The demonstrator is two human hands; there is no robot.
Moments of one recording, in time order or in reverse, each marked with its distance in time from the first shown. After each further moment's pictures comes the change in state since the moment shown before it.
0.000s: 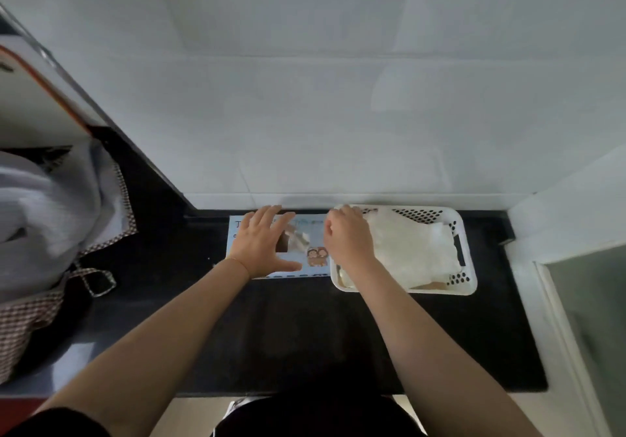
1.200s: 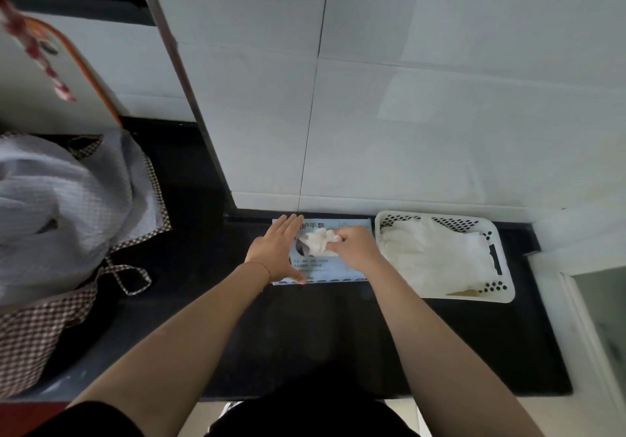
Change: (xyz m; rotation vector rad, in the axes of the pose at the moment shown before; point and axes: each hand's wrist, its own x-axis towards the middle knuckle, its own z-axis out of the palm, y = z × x) left_hand -0.022 -0.072 0.005 -0.201 -0.161 -0.070; right_hand 0.012 -0.072 0.033 0.390 -0.312 0.250
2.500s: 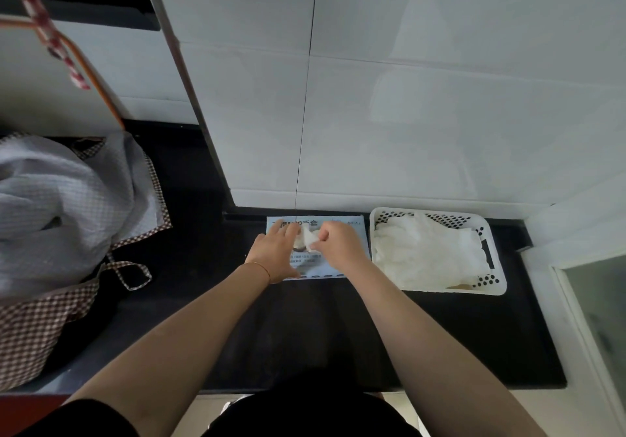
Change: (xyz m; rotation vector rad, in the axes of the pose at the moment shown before) left_hand -0.013 0.014 0.004 0.055 0.068 0.032; right_hand -0.015 -0.018 0.017 -0.098 0.096 -0.088
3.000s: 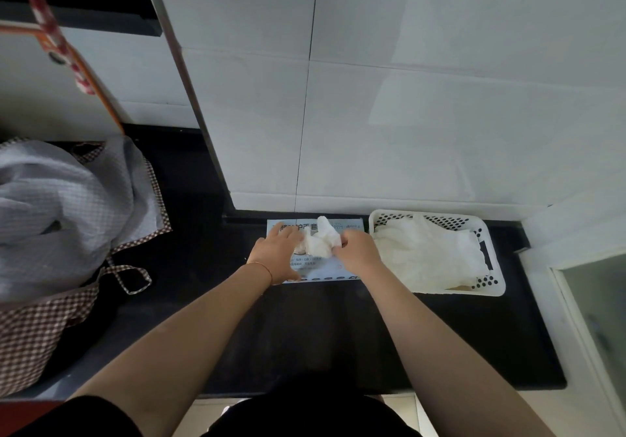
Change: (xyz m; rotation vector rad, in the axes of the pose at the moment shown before) left_hand 0.003 0.000 -0.003 0.050 -0.098 0.011; right_hand -0.001 0.028 -0.011 -0.072 -0.006 0.154
